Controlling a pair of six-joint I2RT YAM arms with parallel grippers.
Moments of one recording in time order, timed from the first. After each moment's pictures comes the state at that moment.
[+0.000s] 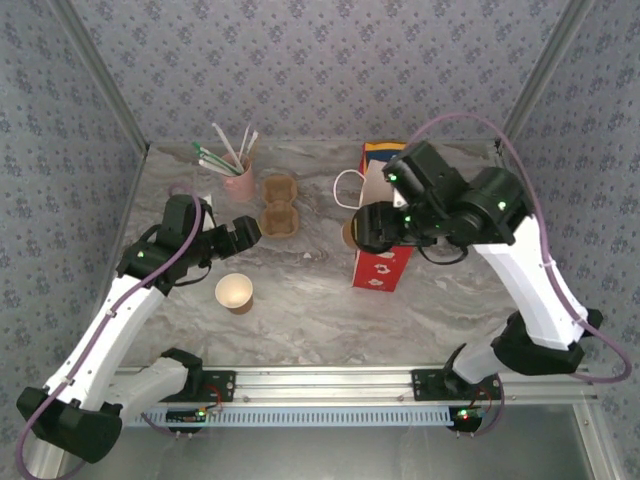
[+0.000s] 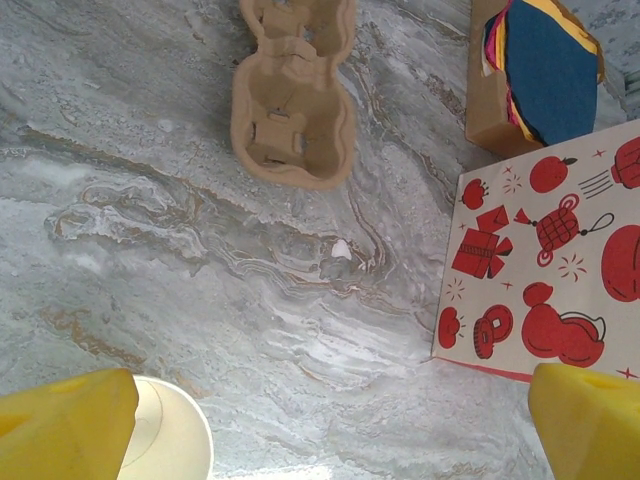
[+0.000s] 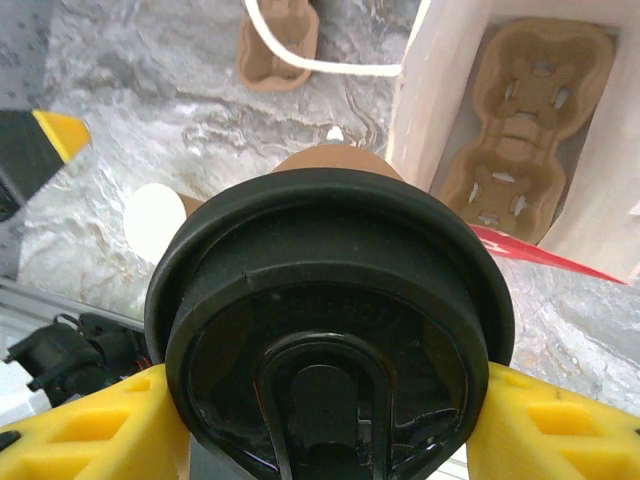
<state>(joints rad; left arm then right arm) -0.40 0.98 1.05 -0.84 0.11 -0.71 0.83 1.46 2.18 -1.68 0.04 0.71</state>
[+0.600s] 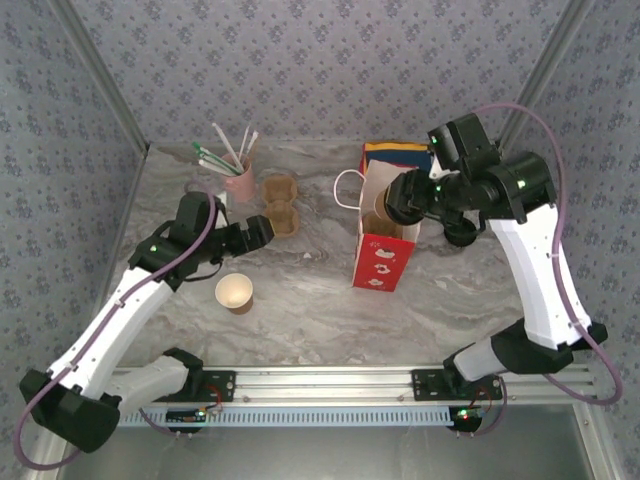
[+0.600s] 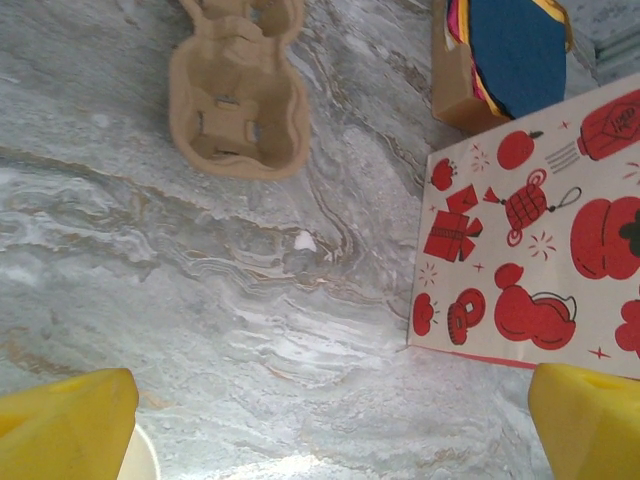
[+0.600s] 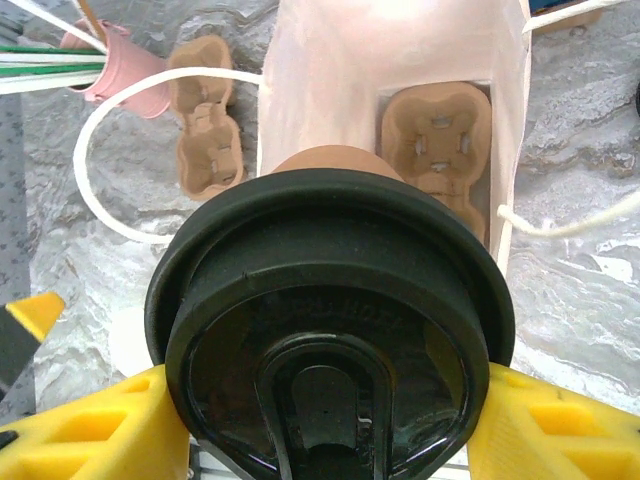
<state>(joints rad) -0.48 1.04 1.05 -0.77 0.14 -0.72 0.49 1.47 2.14 -1.62 -0.04 0.67</state>
